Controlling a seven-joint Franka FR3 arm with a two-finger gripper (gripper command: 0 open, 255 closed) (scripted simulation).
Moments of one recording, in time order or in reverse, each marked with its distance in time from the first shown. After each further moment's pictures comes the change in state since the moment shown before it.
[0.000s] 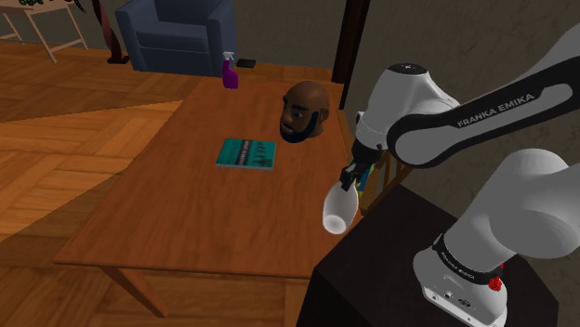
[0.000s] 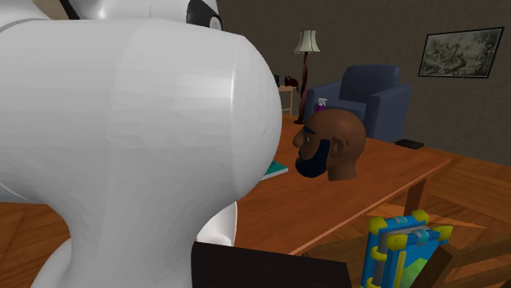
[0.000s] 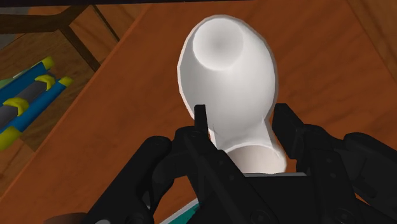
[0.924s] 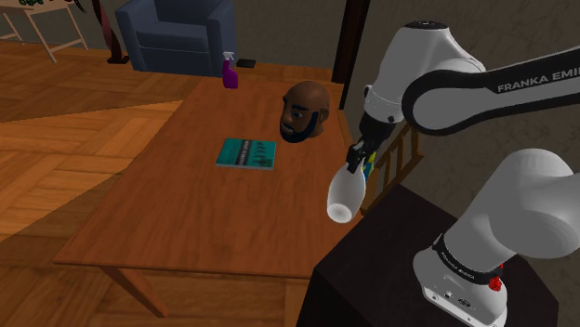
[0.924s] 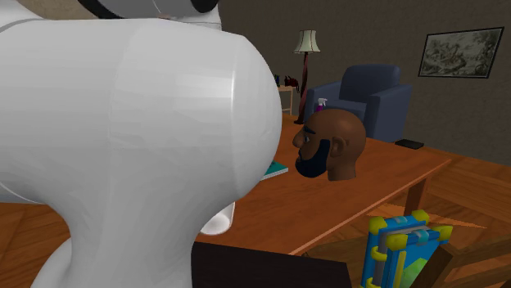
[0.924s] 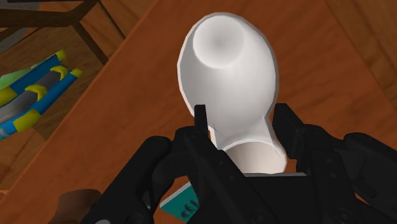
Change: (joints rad) arm 0.002 -0.181 -0.007 0.101 -0.001 -0.281 -0.003
